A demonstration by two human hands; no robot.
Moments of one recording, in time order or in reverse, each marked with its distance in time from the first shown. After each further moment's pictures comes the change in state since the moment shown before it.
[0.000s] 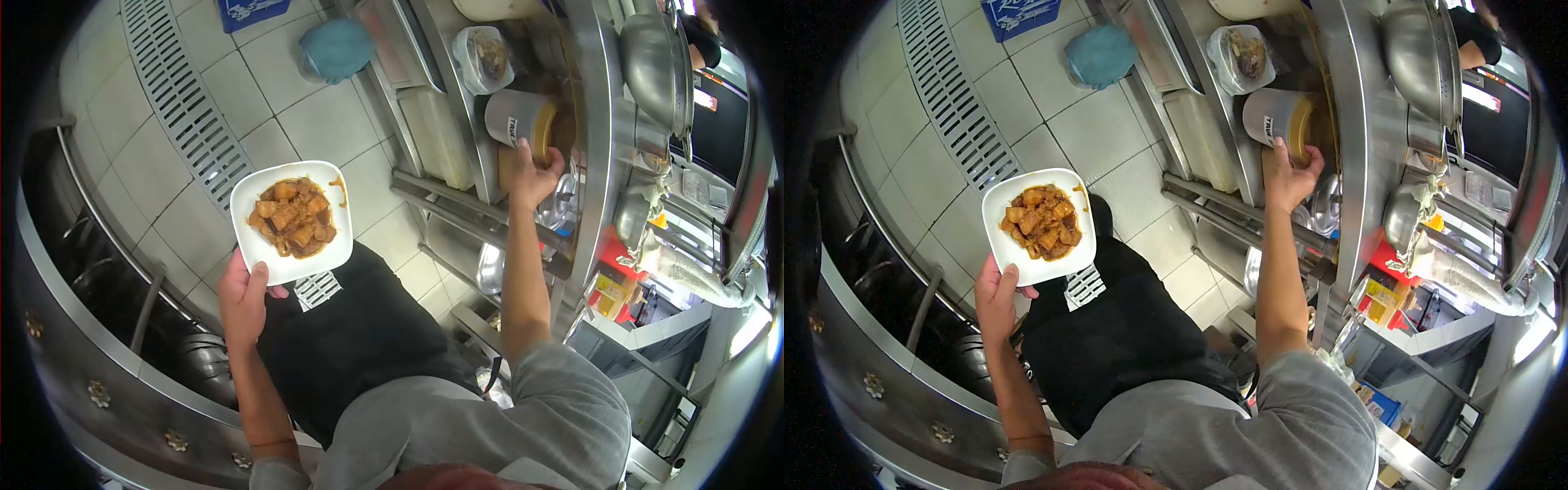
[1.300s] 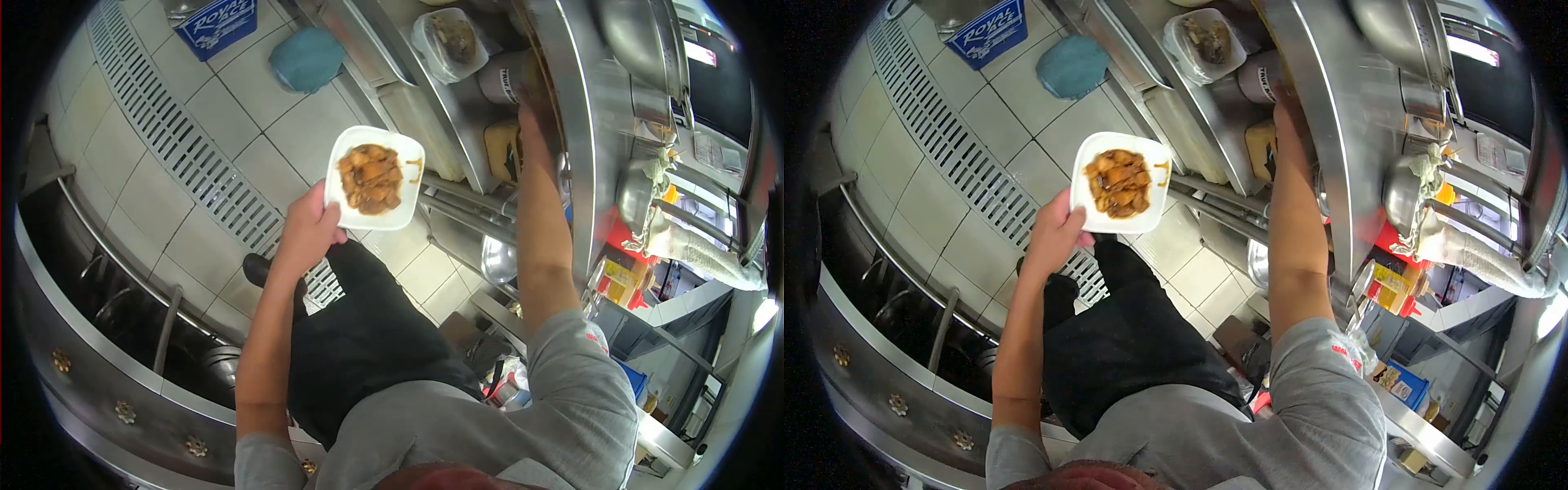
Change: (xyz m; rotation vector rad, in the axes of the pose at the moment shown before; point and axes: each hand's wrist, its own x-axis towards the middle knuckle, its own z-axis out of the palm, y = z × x) left_hand 0.100 0.024 0.132 0.335 -0.336 0.015; right_hand 0.121 0.047 0.037 -0.490 -0.196 0.017
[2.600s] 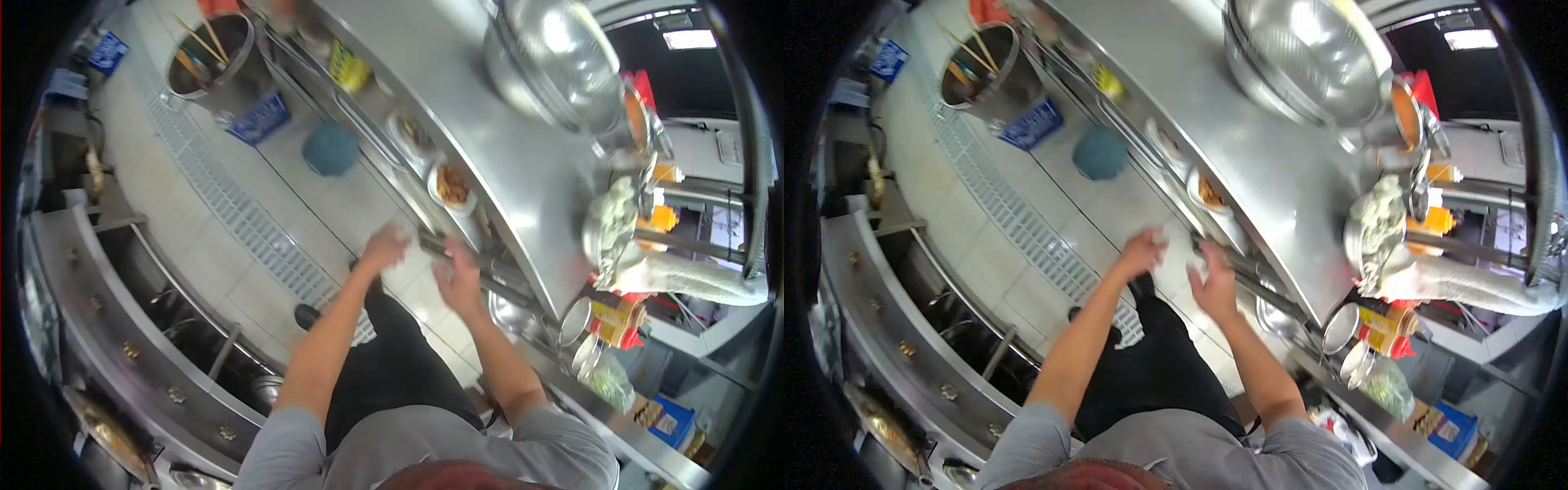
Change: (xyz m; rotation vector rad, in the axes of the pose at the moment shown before) left_hand 0.106 0.015 0.114 0.226 -0.135 -0.161; right_hand -0.204 -0.047 -0.123 0.459 -0.326 -0.344
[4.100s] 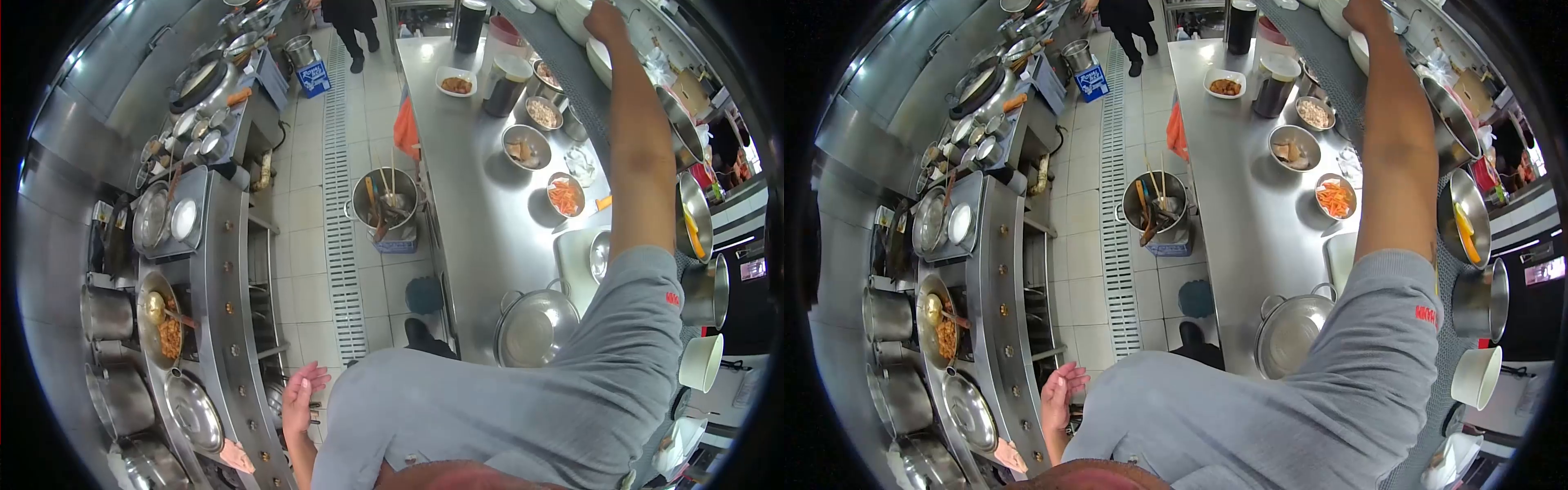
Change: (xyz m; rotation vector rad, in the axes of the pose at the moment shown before) left_hand -0.419 0.292 -0.056 -0.609 1.108 0.309; right_hand 0.975 -0.450 -0.352 -0.504 0.548 -0.637
